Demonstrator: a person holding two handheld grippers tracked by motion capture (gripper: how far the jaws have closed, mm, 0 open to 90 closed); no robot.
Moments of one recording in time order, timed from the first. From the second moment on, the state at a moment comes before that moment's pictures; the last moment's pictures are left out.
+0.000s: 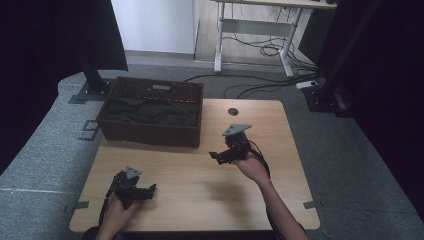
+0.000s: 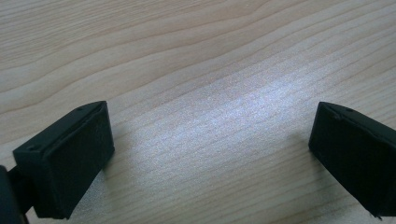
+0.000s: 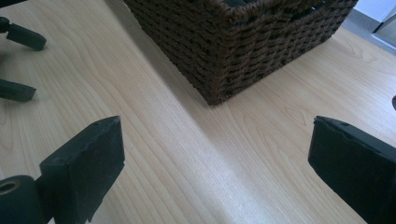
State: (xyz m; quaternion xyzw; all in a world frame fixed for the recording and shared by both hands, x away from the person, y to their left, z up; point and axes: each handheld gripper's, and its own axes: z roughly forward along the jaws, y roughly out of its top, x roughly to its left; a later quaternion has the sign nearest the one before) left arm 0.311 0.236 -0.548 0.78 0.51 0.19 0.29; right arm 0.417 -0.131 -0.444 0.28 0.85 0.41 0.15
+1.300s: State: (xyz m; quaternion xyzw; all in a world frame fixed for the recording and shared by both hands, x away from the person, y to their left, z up) left arm 0.311 0.236 -0.548 0.78 0.52 0.19 0.29; right arm 0.447 -0.087 -0.425 0.25 0.87 0.40 0.14
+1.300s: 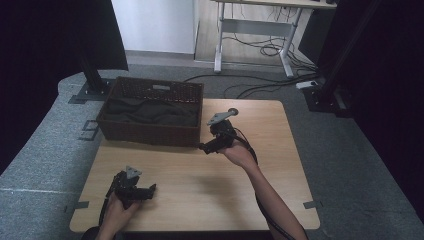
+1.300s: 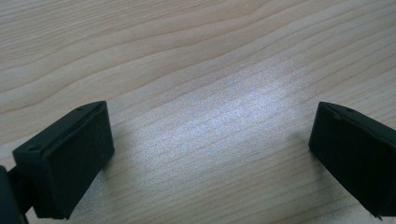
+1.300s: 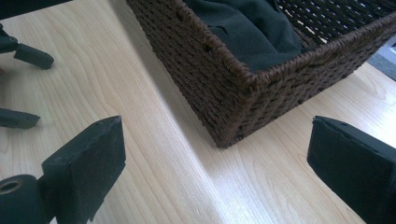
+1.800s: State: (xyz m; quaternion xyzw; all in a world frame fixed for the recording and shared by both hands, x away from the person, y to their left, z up) left arm 0.311 0.236 -0.548 0.78 0.52 0.19 0.29; right arm 0.458 -0.073 -0.424 0.25 0.87 0.40 0.13
